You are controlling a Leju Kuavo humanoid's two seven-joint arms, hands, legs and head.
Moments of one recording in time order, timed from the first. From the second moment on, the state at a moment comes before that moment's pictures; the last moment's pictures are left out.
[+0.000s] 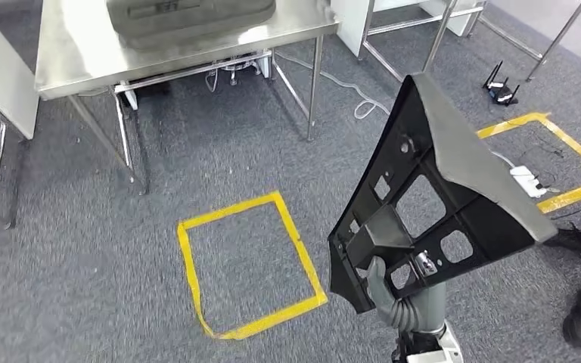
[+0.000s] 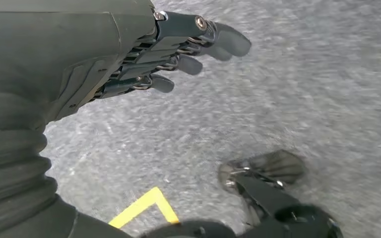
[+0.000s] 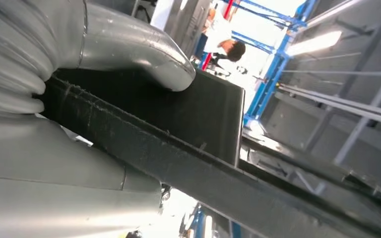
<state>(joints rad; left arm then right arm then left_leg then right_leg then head) -0.04 -0.05 0.86 -0.20 -1.11 0.08 -0.25 0.21 -0.04 0.36 -1.92 0.29 -0.37 -0.57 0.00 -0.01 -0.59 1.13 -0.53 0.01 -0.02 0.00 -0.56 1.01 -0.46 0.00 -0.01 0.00</state>
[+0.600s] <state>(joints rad) -0.04 -0.06 0.86 -0.20 -1.12 0.08 -0.25 0.21 -0.04 0.36 -1.92 0.29 -0.37 -0.56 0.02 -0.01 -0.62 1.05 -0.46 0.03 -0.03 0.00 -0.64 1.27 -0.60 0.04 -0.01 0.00</state>
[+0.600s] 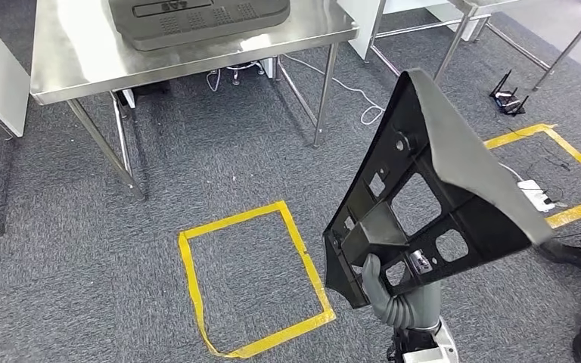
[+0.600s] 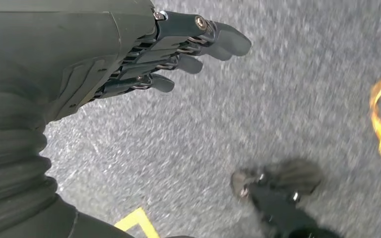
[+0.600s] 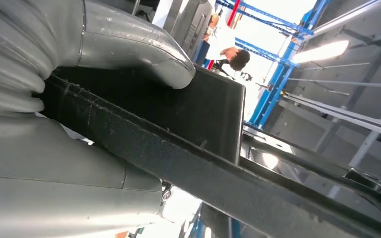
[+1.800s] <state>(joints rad) -0.04 -0.06 0.86 -0.20 -1.13 0.08 -0.25 0.22 -0.04 0.36 -1.92 0.29 -0.37 -0.56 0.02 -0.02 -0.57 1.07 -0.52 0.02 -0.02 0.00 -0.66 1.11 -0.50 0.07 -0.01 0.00</state>
